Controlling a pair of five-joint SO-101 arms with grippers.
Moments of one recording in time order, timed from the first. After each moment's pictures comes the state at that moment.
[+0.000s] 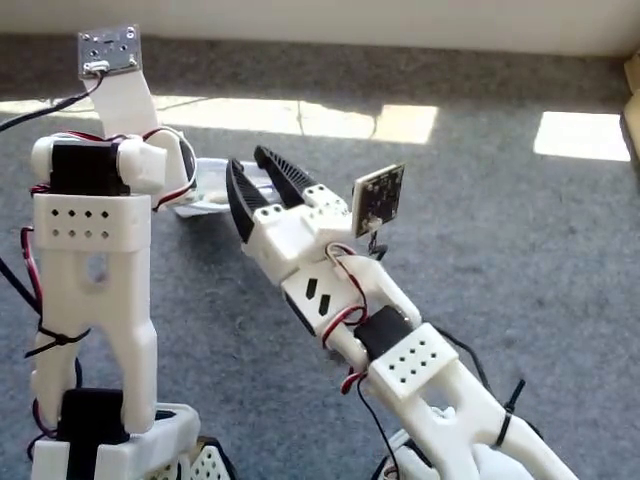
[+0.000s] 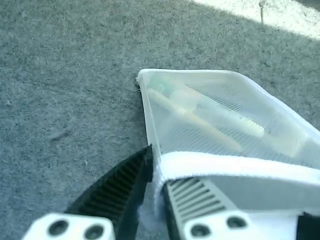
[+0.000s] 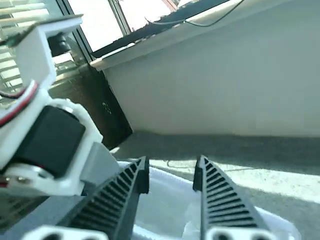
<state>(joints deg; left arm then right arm) -5.5 -12.5 -11.8 96.2 20.4 -39.9 -44.1 57.5 -5.6 -20.6</state>
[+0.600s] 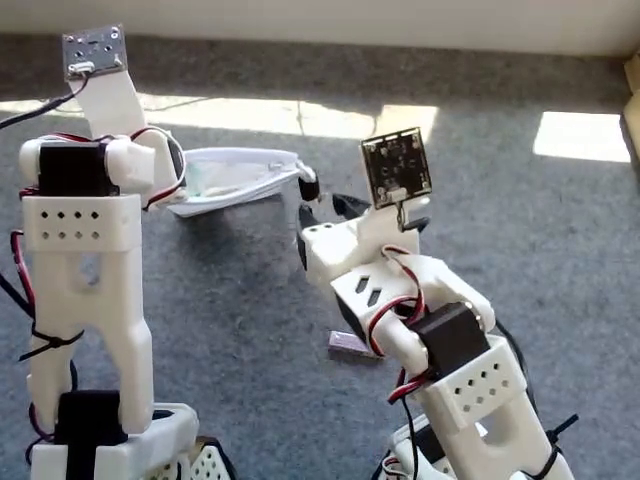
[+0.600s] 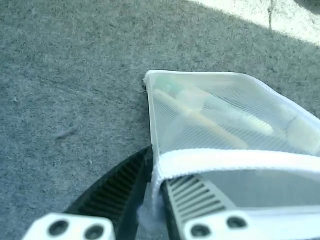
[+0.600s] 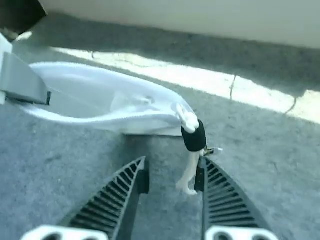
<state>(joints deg) -7.3 -12.9 -11.3 96.0 20.3 -33.1 -51.6 33.2 57.4 -7.3</state>
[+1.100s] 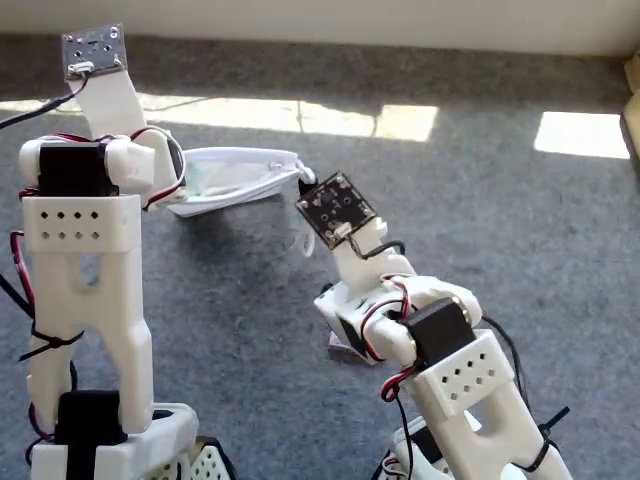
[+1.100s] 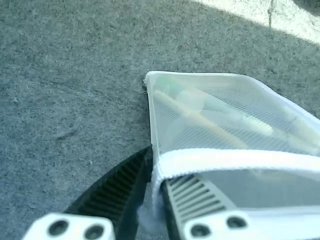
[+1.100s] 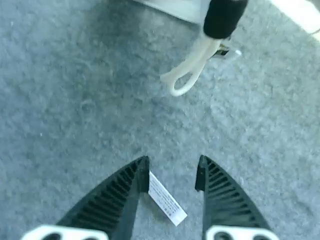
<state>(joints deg) -7.8 -13.0 -11.1 95.7 20.3 -33.1 -50.6 40.0 74.2 14.0</state>
